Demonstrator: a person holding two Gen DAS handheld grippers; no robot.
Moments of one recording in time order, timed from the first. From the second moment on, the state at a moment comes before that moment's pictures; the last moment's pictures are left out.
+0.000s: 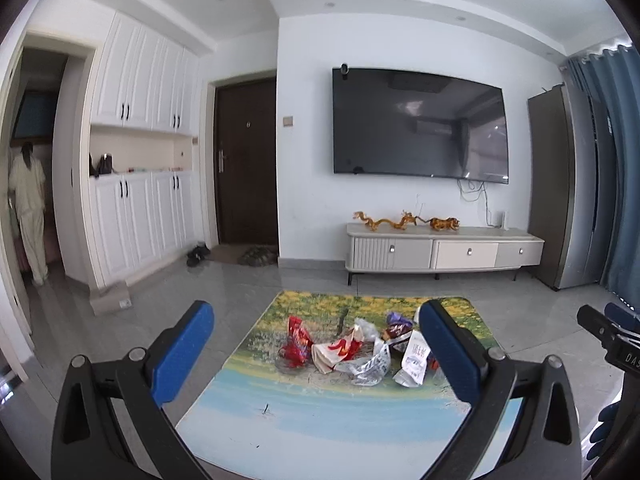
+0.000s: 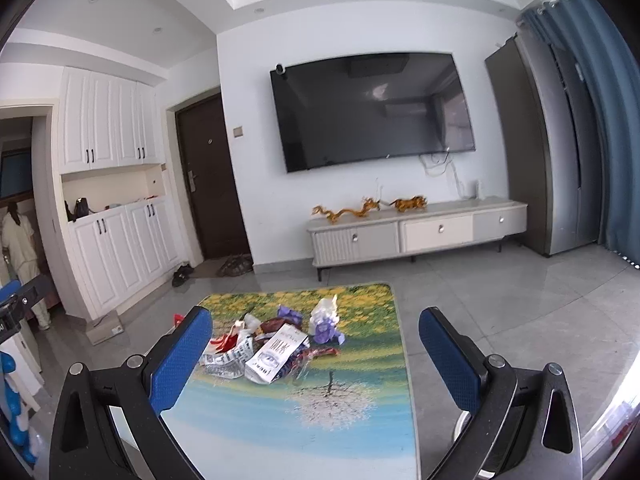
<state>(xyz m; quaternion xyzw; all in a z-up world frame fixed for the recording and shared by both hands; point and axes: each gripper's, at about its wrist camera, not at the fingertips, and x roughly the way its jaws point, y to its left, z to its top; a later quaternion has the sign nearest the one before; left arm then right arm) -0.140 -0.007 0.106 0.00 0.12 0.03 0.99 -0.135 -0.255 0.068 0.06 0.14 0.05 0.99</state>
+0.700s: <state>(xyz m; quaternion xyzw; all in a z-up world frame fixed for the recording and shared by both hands) 0.065 -0.016 -0.019 0.02 0.36 -0.16 0.92 0.056 -0.260 -0.027 0.08 0.32 0.11 0.94</state>
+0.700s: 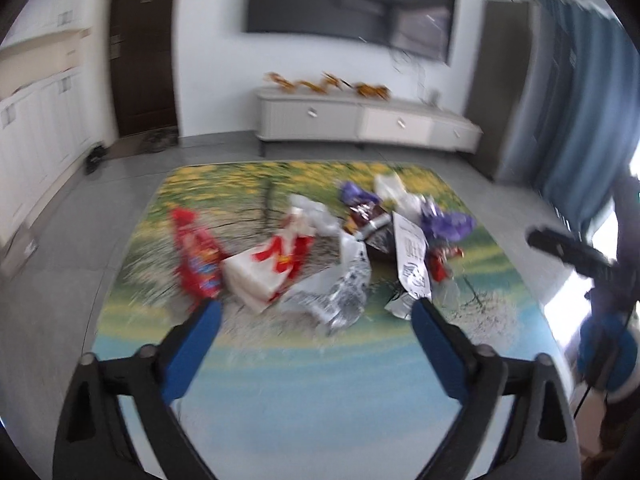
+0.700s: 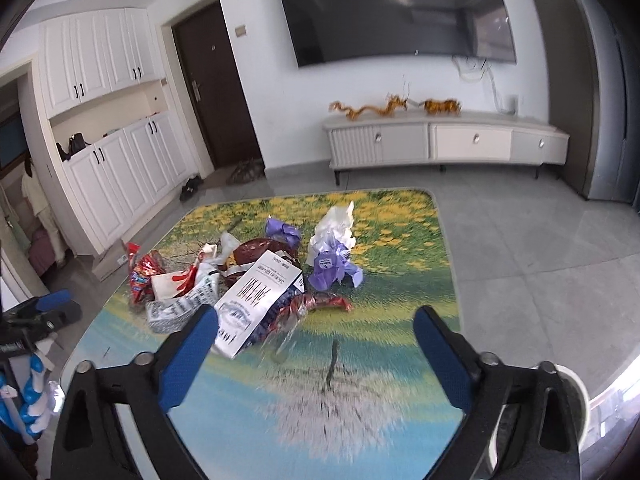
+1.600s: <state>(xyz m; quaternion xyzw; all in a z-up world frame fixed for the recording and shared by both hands) 0.115 -0.046 -0.039 0.06 0.40 -0.18 0.90 0.122 -0.263 -0.045 0.09 0.33 0.16 0.93</state>
